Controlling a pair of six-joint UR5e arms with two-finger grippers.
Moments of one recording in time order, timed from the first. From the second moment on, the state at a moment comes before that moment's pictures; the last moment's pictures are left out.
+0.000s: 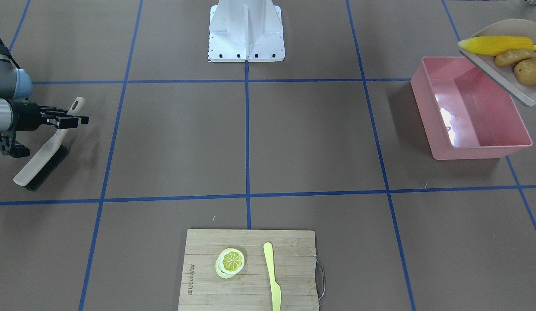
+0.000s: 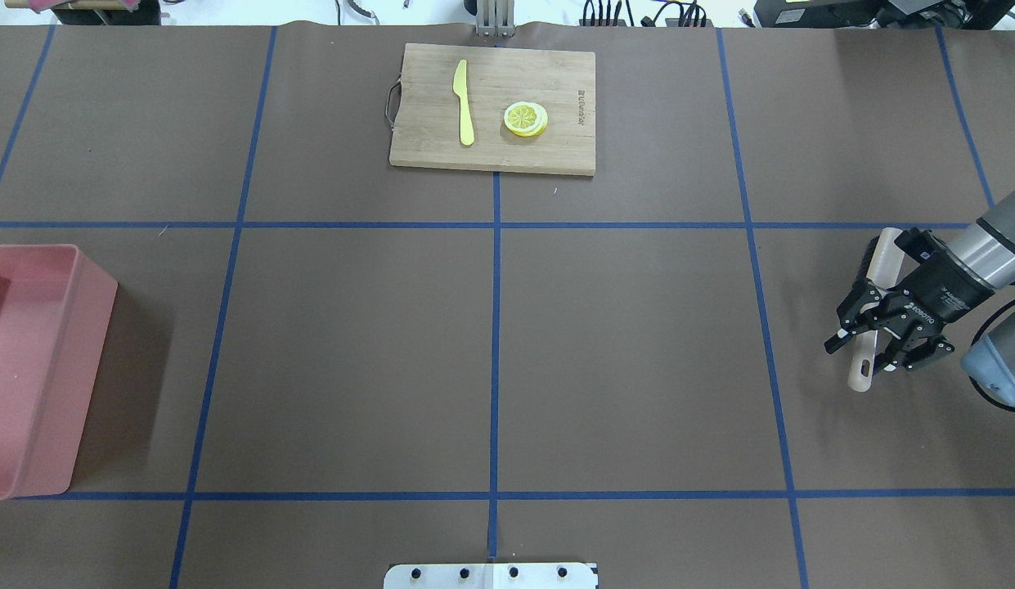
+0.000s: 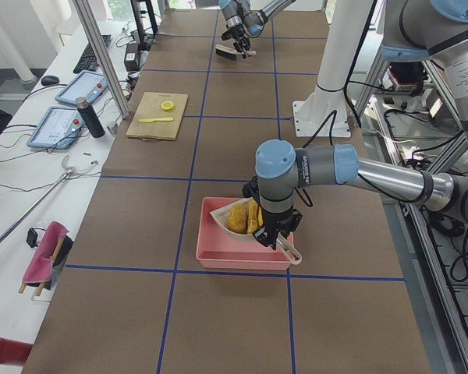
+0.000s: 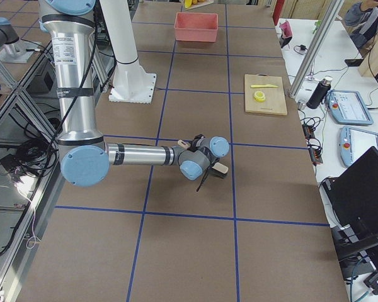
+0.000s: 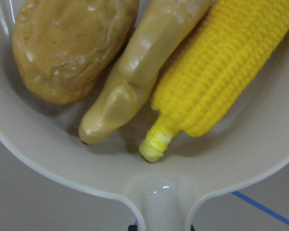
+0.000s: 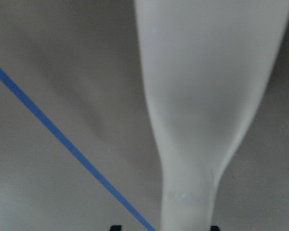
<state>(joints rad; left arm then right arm) -1.56 -1.15 -2.22 -1.19 -2.21 1.11 0.99 -1.51 1.39 -0.80 2.90 1.36</state>
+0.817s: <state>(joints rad) -1.33 -1.22 -2.29 -0.91 -1.94 0.85 1.07 -1.52 1.39 -0.80 2.90 1.36</state>
